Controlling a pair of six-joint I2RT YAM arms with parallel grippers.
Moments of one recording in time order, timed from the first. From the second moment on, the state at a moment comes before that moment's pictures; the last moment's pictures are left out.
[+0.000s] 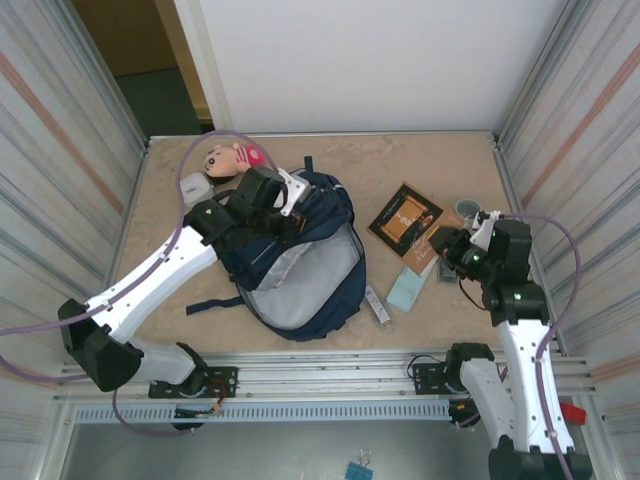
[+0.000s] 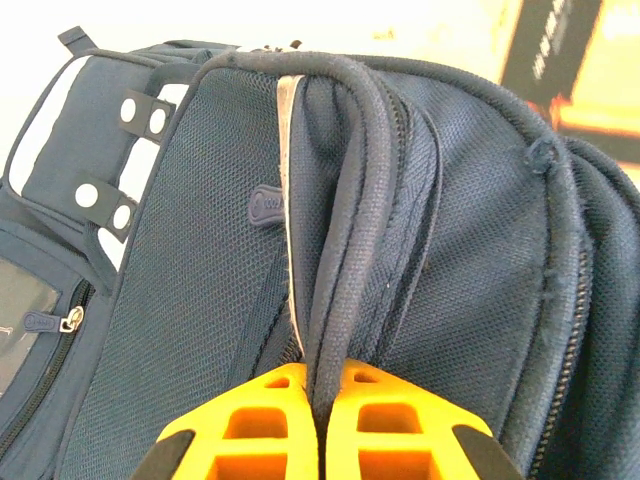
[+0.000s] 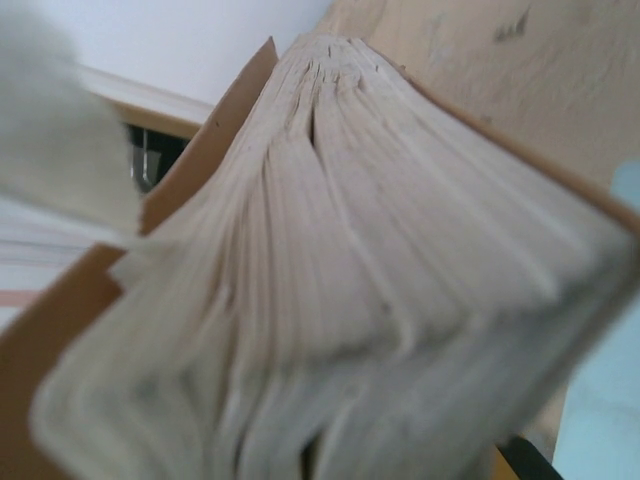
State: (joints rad) left arm -0.71 1.35 1.37 -0.79 0.01 -0.11; right arm 0.00 0.64 0.77 -0.66 -0.51 0.89
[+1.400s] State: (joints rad) left arm -0.59 1.43 1.41 -0.71 0.30 -0.19; right arm 0.87 1.52 0.63 0.57 0.16 1.46
